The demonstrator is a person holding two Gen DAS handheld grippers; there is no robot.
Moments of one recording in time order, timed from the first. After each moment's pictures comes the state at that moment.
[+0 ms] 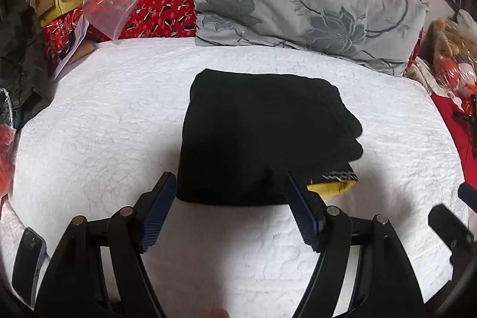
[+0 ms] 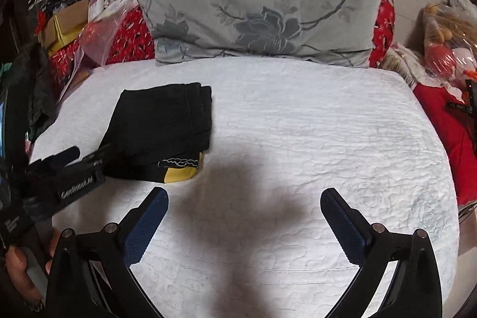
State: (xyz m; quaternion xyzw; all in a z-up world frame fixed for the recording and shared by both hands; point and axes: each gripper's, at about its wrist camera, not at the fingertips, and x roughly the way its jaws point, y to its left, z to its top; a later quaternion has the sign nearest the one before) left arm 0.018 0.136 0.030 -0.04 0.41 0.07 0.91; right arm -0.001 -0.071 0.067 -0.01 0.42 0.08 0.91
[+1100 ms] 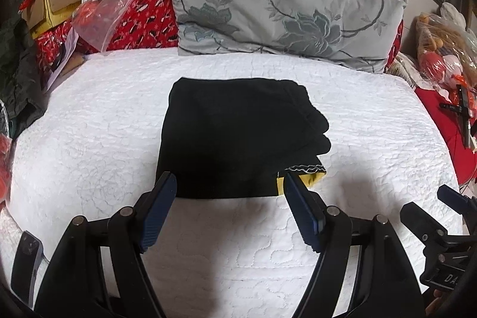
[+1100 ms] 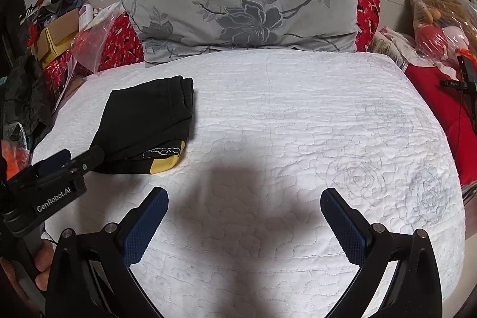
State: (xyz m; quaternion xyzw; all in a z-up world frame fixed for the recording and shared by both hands) left arm 0.004 0.111 0.042 -0.03 0.39 0.04 0.92; right arm -0.009 -0.095 0.054 0.02 0.43 0.06 0.90
